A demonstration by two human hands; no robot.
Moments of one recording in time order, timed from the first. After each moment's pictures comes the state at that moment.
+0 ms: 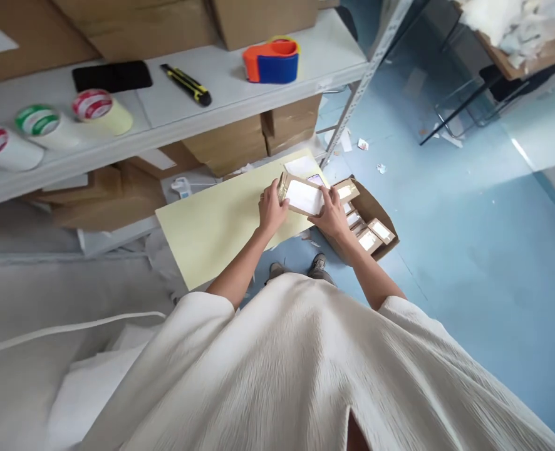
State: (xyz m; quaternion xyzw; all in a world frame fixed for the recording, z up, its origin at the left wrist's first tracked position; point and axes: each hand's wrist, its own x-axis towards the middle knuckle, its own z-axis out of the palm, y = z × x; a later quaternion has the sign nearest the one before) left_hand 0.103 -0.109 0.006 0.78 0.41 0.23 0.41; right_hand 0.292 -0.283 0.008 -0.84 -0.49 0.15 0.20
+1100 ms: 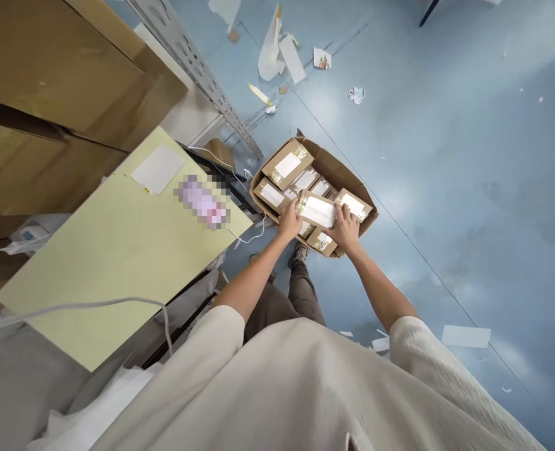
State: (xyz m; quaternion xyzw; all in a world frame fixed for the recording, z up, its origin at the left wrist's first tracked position) left_hand 0.486 -0.324 -0.247 0.77 0.38 -0.09 0.50; right_hand 0.606 -0.536 -0.233 -0.92 -0.29 0.27 0.04
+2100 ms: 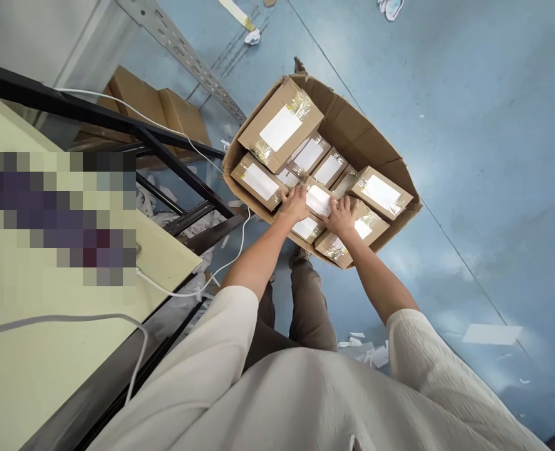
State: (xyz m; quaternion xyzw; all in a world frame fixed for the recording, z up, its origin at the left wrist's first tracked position) left_hand 0.533 -0.313 -0.496 0.86 0.21 -0.37 0.27; right_hand 0.605 -0.506 -0.502 -0.85 -0.31 0.40 -0.14
